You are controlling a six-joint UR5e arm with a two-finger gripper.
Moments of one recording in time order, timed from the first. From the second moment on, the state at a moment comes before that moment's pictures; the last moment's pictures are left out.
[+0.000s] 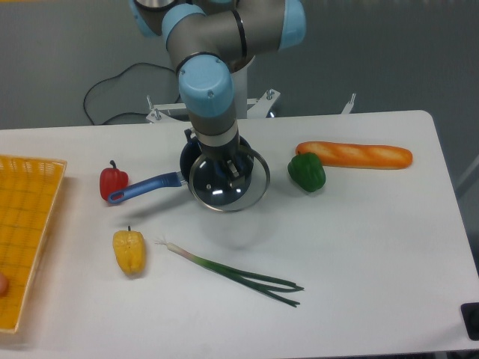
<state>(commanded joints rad) 2.36 -1.78 -1.67 -1.31 1.64 1.35</state>
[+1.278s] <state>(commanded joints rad) 2.48 -1.86 -1.60 -1.27 1.64 1.43</state>
